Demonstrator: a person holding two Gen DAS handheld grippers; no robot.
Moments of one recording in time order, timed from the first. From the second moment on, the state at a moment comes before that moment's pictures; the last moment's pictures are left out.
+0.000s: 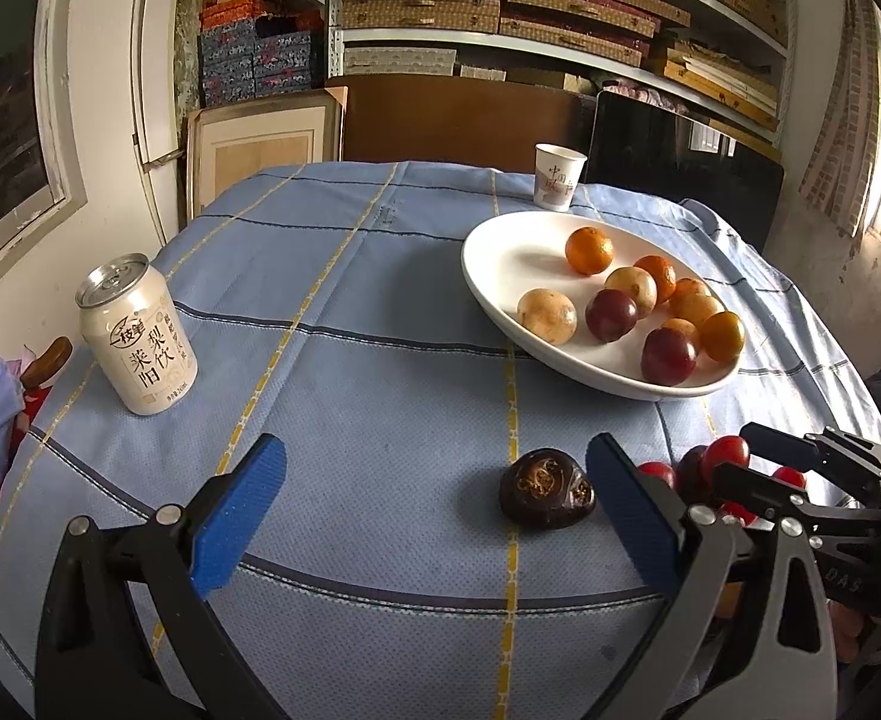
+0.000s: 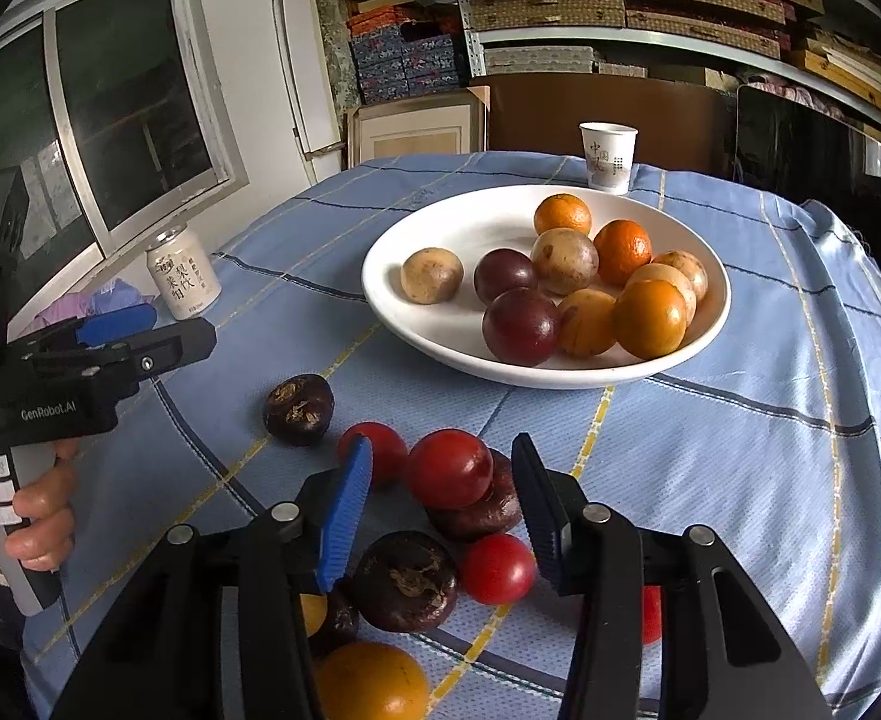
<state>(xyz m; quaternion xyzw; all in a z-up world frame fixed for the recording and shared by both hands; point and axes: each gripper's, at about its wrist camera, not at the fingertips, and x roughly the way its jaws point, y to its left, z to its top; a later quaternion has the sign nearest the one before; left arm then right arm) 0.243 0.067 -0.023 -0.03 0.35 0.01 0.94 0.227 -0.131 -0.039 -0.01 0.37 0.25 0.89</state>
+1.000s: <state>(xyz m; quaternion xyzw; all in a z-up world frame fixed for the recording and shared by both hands) 0.256 0.028 -0.058 0.03 0.41 -0.07 0.91 0.232 -0.156 -0.029 0.06 0.38 0.23 0.89</state>
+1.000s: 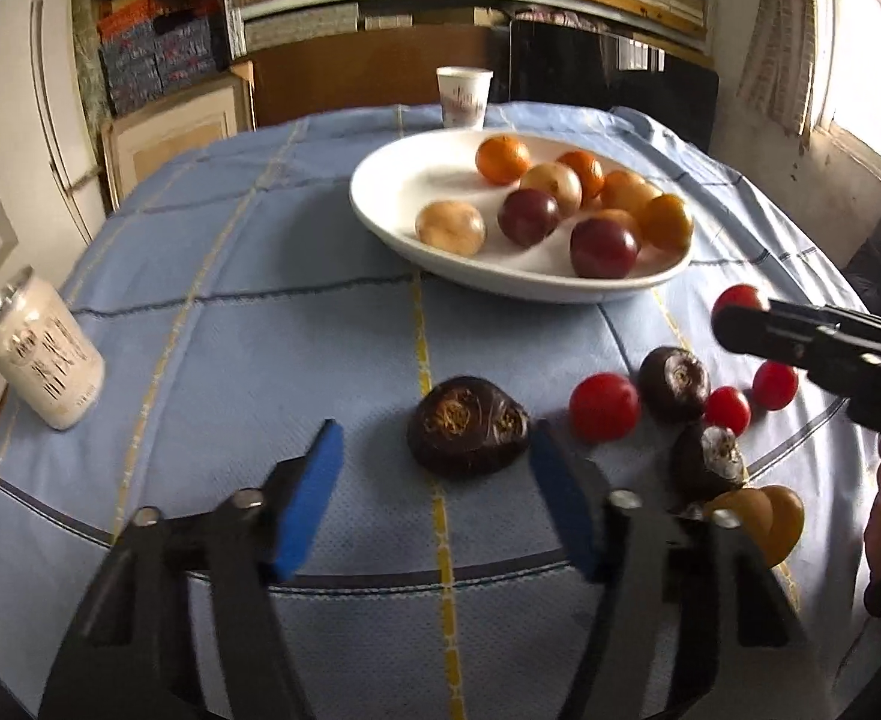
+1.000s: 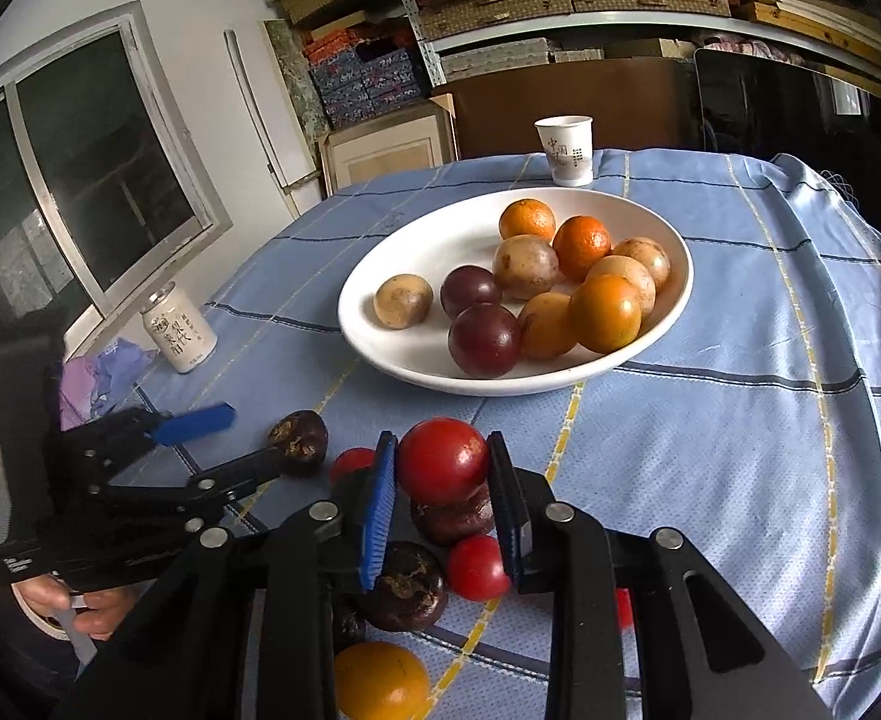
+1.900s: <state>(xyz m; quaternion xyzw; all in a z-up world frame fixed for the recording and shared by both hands) 0.271 0.029 -0.062 0.01 0.42 -0.10 0.90 0.232 -0.162 -0.029 0.07 0.38 0.23 0.89</state>
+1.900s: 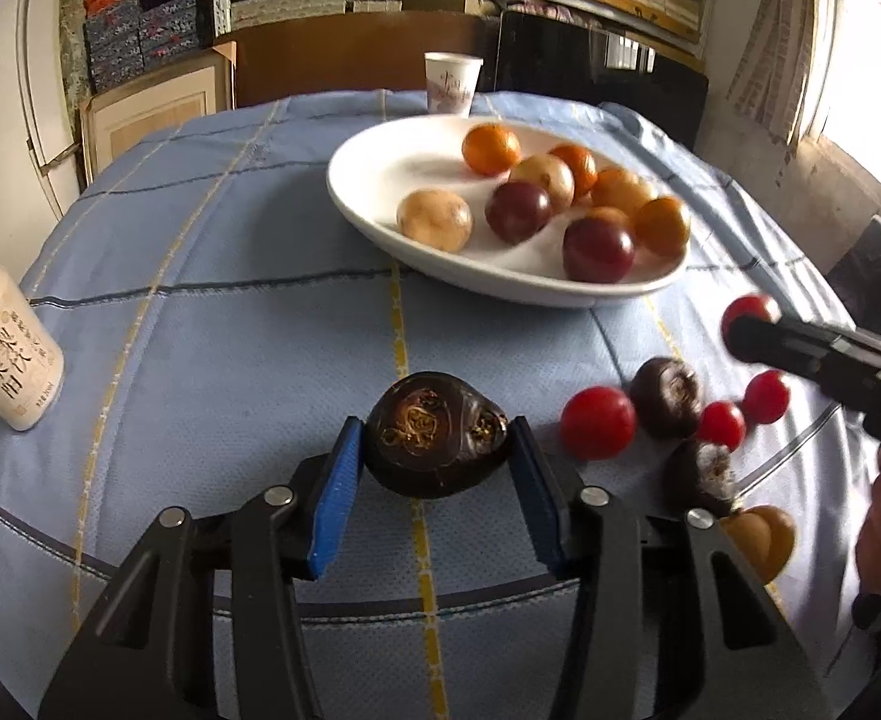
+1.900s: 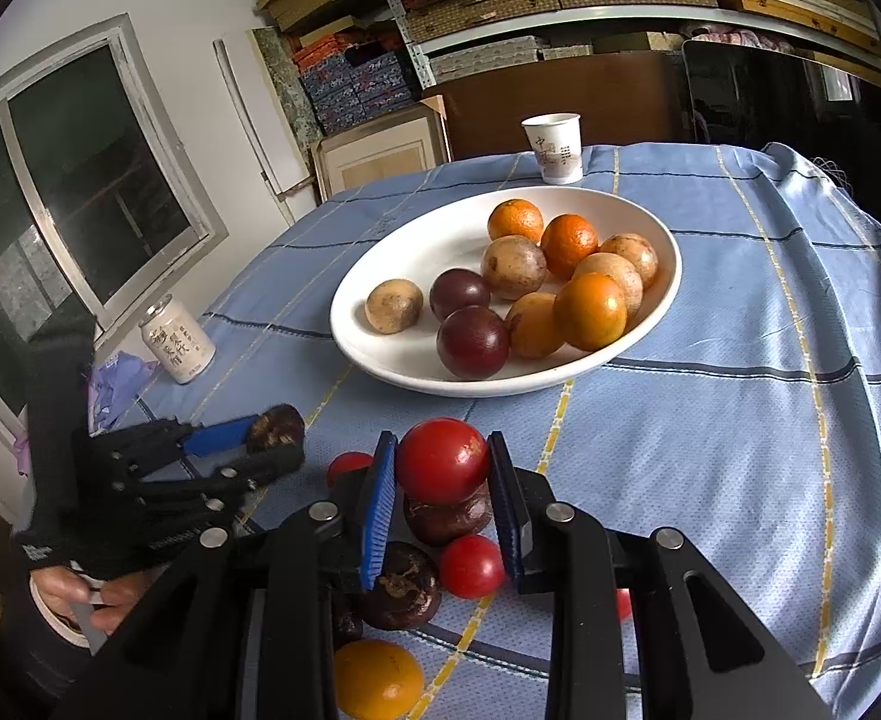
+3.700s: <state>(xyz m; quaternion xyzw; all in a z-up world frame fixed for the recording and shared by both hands) 0.284 0.049 -0.040 -0.05 0.39 0.00 0.92 0.245 -0.200 -0.026 0.06 0.35 0.15 0.92</state>
